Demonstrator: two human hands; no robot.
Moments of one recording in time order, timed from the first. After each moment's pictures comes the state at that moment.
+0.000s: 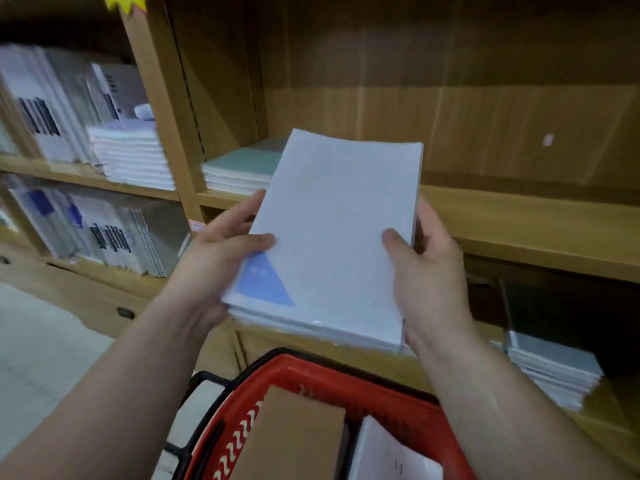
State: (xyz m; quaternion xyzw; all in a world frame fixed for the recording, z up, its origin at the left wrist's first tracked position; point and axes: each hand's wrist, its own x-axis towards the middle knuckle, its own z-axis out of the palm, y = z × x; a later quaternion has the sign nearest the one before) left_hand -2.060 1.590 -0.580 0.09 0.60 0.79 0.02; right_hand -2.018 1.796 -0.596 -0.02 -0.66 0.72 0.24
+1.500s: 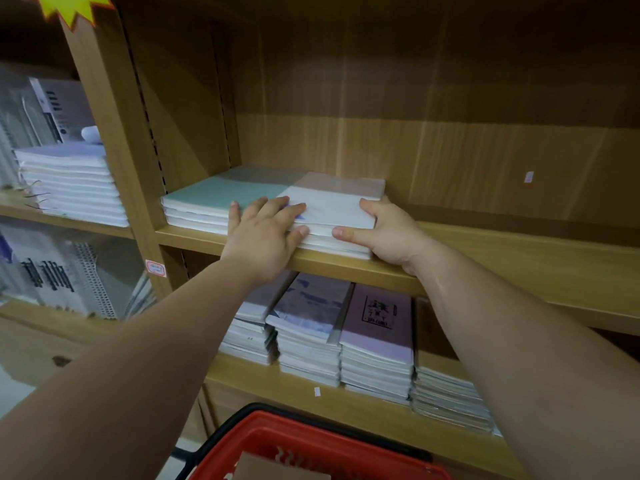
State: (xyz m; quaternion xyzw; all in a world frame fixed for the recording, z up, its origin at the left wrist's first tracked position) left_hand -2.244 1.640 -0.590 0.21 0.95 0.11 -0.22; right_hand -2.207 1.862 -0.572 0.00 -0.89 0.43 0.11
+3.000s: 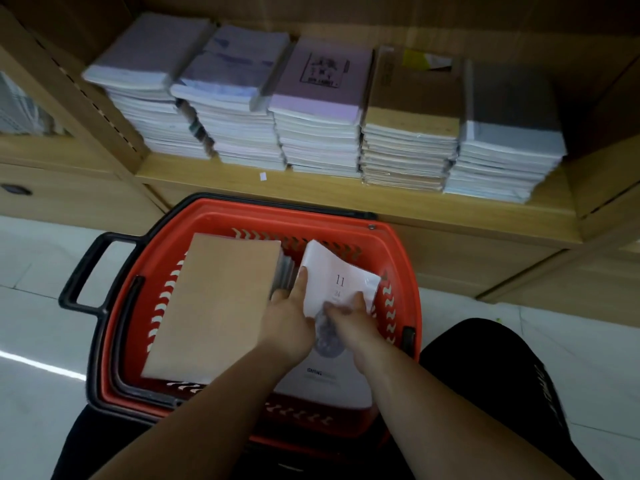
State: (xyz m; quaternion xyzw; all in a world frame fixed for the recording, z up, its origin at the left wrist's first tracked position) left_hand -1.969 1.712 -0.947 0.09 0.95 0.21 0.21; right_hand -1.942 1.844 -1.019 -0.42 -0.65 0.59 -0.24
